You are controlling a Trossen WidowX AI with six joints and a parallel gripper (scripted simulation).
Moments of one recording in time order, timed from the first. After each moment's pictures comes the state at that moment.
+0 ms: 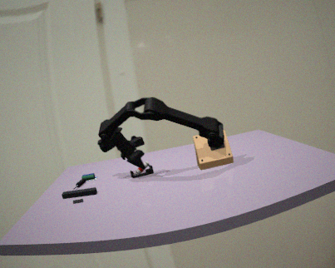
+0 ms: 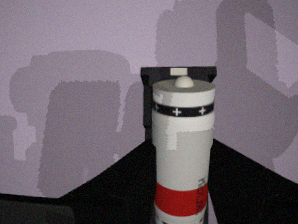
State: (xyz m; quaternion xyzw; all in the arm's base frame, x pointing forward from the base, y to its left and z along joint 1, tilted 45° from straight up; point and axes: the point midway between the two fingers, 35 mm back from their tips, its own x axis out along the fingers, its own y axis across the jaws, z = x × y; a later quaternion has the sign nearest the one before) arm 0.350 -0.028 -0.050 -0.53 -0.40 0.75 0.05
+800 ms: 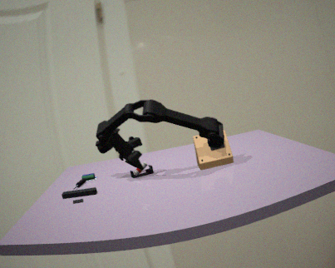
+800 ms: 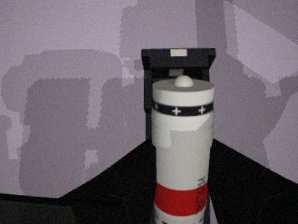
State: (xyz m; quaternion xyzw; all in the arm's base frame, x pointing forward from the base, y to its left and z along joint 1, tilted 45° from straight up) arm 0.359 -0.026 -0.048 -0.52 -0.40 0.75 0.05
